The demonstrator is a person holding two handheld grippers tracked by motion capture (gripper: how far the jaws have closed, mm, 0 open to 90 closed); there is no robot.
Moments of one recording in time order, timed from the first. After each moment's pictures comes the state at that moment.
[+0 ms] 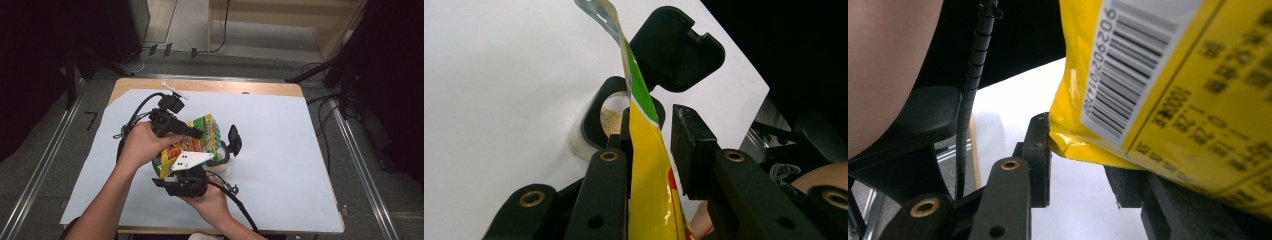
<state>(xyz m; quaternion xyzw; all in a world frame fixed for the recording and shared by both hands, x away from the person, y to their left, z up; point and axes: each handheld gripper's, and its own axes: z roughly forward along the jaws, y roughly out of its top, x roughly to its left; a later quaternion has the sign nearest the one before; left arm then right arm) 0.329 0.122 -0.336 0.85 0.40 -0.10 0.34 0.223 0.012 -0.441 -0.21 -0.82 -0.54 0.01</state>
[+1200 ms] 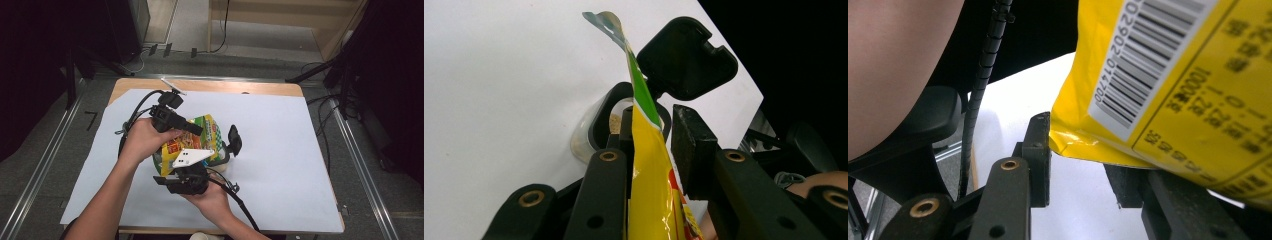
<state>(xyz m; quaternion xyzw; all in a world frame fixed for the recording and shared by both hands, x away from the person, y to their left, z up) 0.346 0.129 -0.343 0.83 0.42 -0.12 0.35 0.228 0.010 -0.437 -0.21 -0.82 -0.53 0.01</state>
